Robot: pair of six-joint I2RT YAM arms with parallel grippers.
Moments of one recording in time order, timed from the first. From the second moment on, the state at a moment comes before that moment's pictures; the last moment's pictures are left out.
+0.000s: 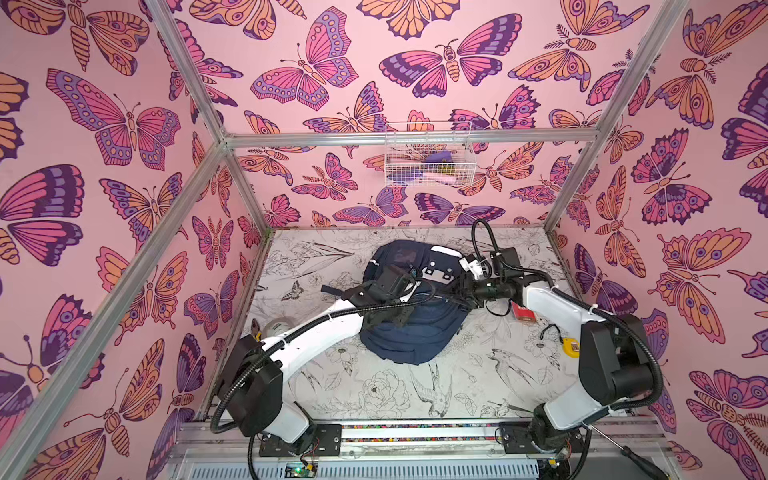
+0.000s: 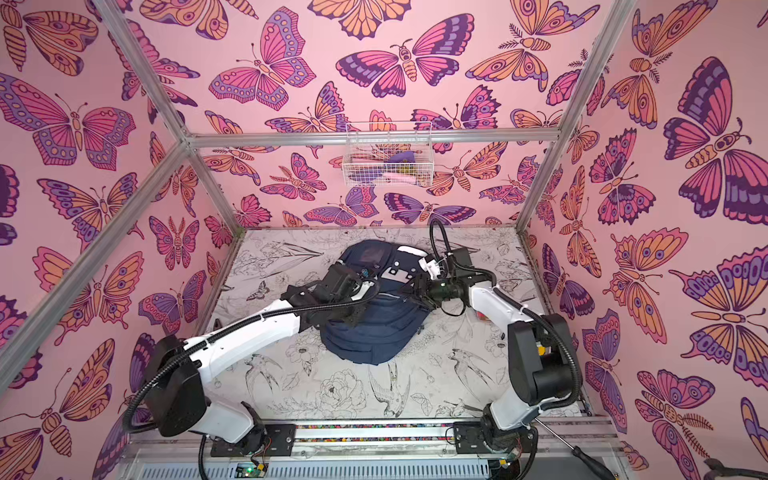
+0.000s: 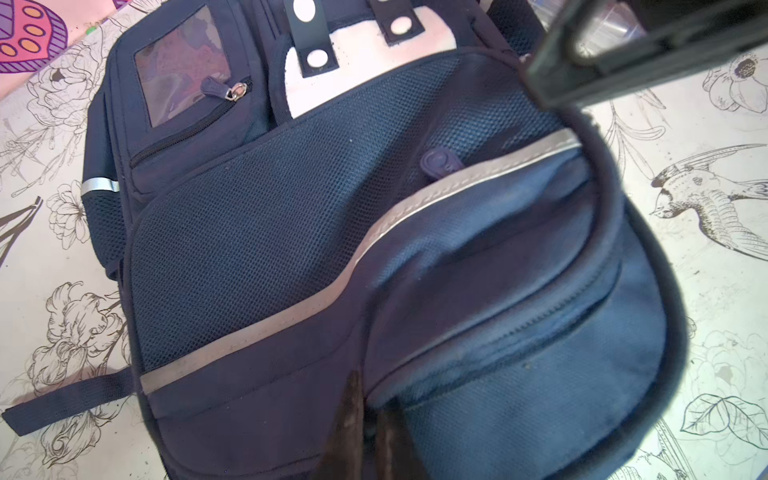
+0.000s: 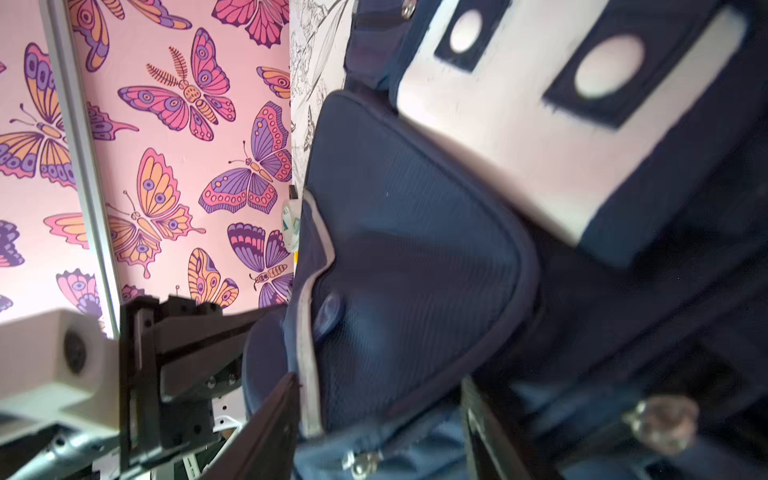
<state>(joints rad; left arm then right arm) -0.75 1.51 1.16 -0.53 -0.04 -0.01 0.24 1.57 1.01 -0.33 -0.89 0.58</state>
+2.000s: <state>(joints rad) -0.75 1.50 1.16 -0.53 -0.01 -0.16 0.61 1.46 1.26 -0.88 -0.25 0.29</state>
